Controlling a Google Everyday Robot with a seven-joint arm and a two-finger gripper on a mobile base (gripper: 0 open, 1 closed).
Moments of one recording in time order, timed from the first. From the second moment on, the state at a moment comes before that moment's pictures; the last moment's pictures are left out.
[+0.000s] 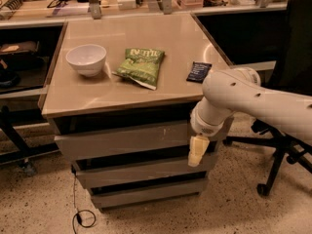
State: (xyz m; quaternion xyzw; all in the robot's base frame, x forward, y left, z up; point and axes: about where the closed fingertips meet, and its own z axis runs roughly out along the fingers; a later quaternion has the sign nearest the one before) arm 0.551 -0.129 0.665 -0.66 0.74 0.02 0.14
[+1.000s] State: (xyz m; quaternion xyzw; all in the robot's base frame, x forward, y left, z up) arm 0.558 -0.122 0.648 -0.66 0.74 0.05 0.13
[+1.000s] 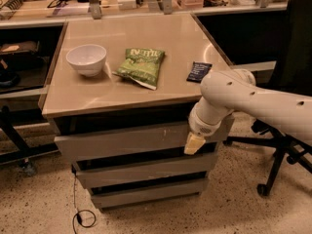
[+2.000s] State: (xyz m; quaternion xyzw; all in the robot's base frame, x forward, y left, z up) arm 0.557 -0.122 0.648 -0.66 0.74 0.05 0.13
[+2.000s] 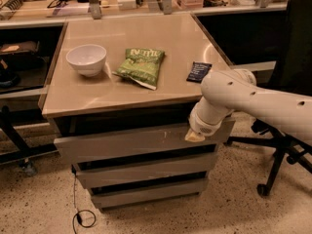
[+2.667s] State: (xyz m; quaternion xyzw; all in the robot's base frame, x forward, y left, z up) arm 0.549 -0.123 0.661 -0.66 0.74 0.05 0.13
